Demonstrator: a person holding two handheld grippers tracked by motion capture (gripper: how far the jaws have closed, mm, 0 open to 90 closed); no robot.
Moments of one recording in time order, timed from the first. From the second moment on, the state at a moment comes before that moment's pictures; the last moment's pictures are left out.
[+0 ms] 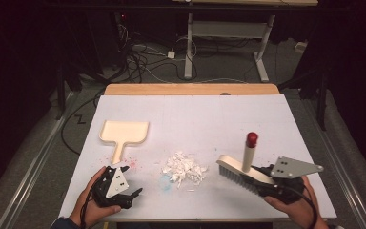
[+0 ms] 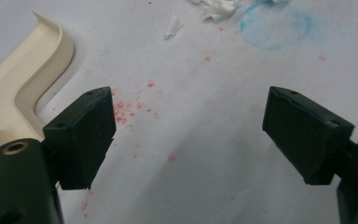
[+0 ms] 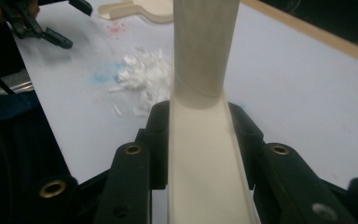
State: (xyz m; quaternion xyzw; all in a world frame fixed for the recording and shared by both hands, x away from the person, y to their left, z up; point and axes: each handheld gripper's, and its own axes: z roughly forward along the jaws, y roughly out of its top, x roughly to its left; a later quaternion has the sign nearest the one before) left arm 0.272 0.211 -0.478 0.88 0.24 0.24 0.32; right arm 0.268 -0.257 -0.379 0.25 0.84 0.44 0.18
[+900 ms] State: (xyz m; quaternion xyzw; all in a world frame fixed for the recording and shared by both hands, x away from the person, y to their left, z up) left arm 0.273 0.202 -0.480 0.89 0.23 0.24 0.32; right arm 0.369 -0.316 -0.406 0.31 0.91 0.29 0.02
